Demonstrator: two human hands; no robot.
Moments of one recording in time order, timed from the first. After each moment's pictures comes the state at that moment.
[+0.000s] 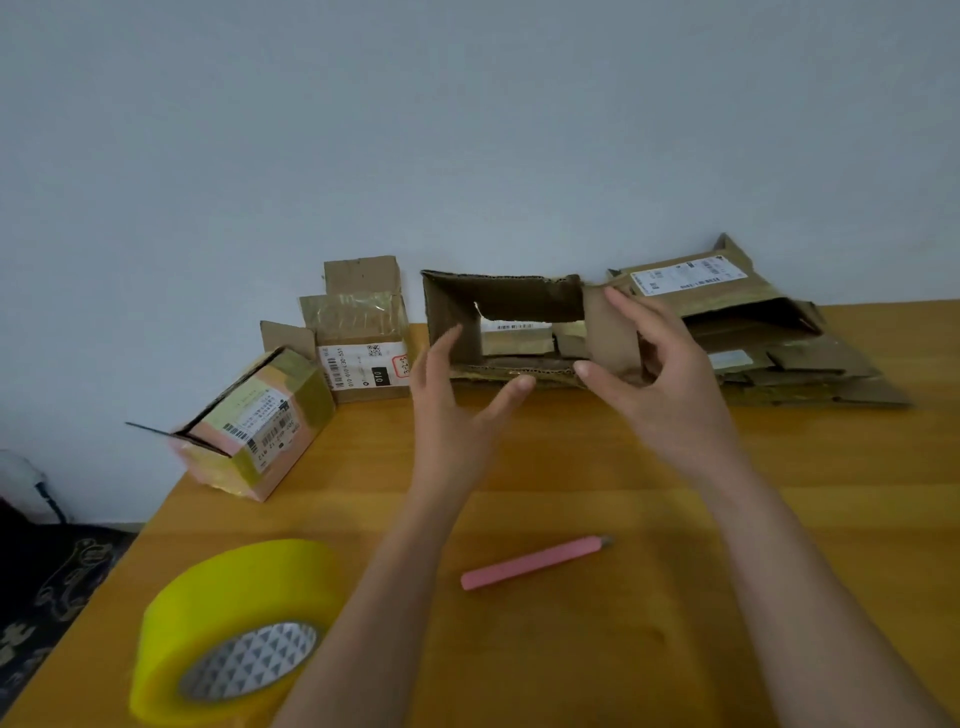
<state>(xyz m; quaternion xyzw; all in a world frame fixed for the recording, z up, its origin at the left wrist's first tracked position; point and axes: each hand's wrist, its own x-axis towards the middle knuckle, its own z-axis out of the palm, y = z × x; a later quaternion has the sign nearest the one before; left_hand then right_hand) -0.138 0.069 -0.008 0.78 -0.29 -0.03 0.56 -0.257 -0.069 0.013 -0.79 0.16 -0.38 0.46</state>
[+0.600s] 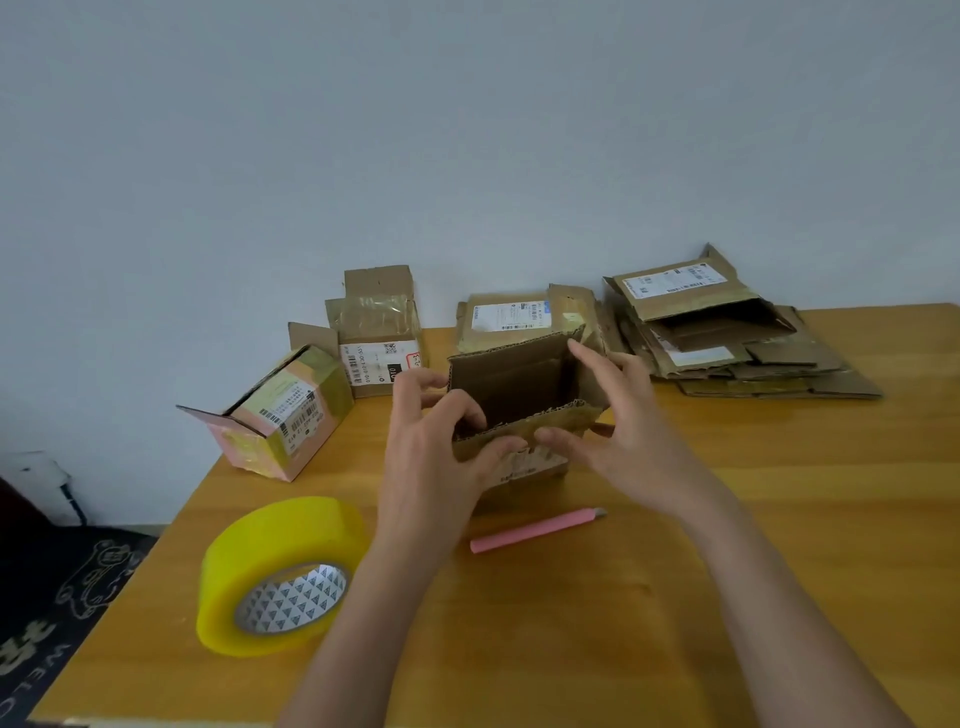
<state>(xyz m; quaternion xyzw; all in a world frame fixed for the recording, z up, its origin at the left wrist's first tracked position) -0.185 0.141 0.000 0.81 -0.40 0.16 0.40 -0.292 -0.021 0.003 -0.88 0.18 -0.23 0.38</state>
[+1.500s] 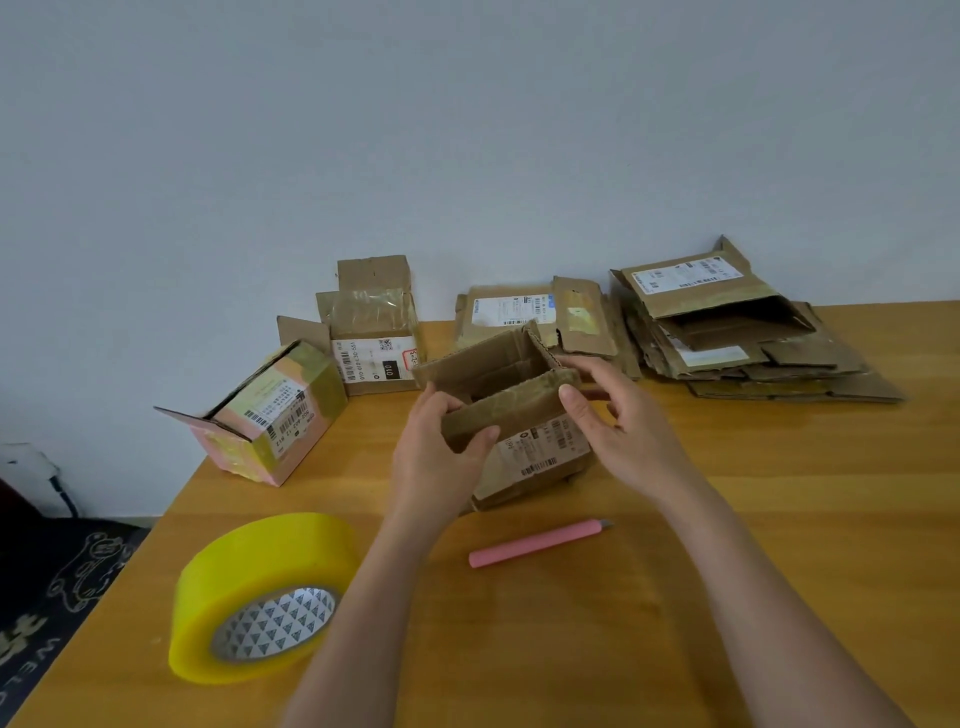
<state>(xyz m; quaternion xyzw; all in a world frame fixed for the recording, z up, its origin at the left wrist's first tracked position) -0.152 0.113 -0.019 0.84 -0.27 -0.04 0.46 -0.256 -0.051 -0.026 -0.86 0.16 -0.27 0.39</state>
